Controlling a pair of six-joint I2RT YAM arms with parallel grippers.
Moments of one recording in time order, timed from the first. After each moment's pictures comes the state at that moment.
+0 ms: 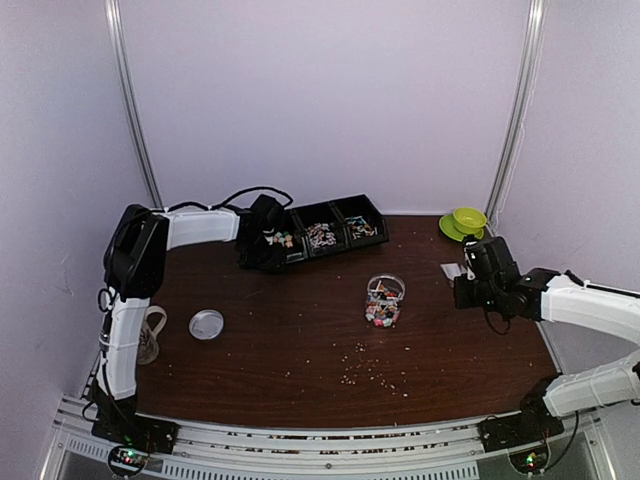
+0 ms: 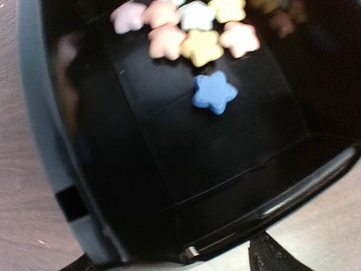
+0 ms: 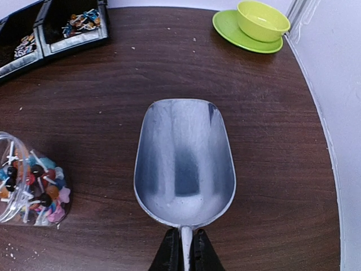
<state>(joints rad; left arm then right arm) -0.55 2.25 1.76 -0.61 -0.17 -0.40 0.53 1.13 0.66 -0.30 0.43 0.32</state>
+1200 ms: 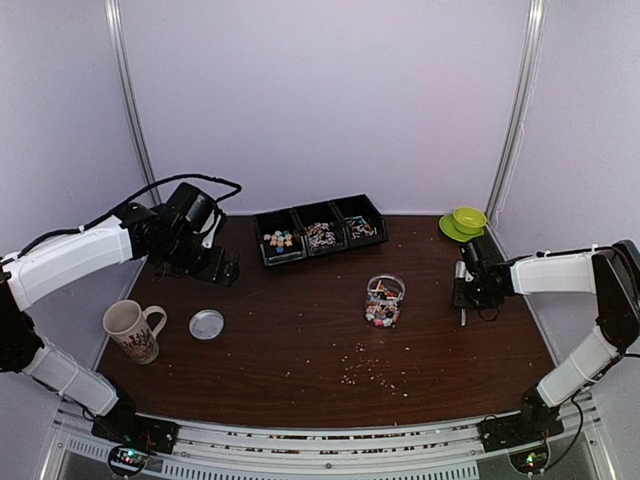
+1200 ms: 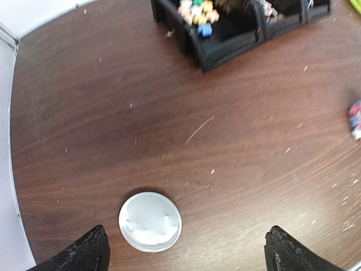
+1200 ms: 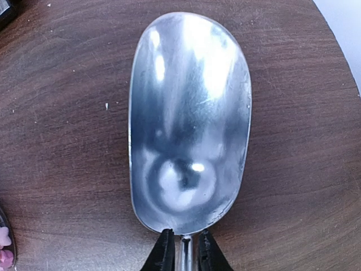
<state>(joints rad) -0.61 1.39 1.20 -0.79 -0.19 -0.30 0.30 1.51 0.75 -0.26 0.28 0.43</state>
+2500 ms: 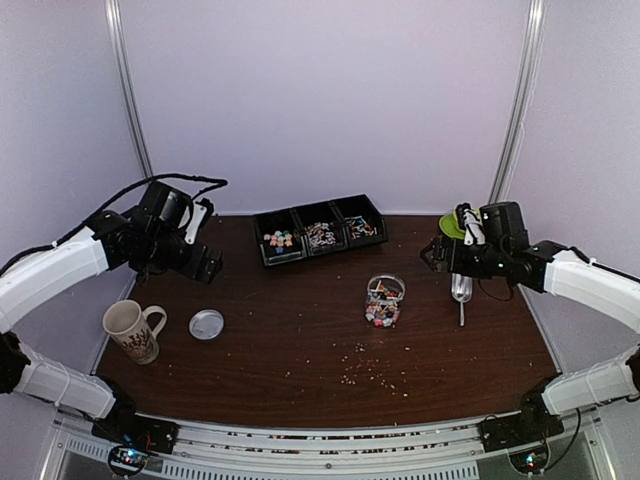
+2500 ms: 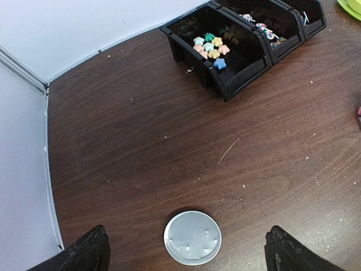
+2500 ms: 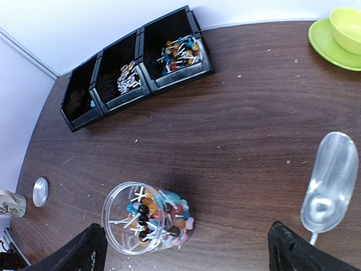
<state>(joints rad) -0.56 1.24 1.10 -0.69 -0.25 -0.07 0.41 1.20 0.84 -0.25 -0.07 0.44</state>
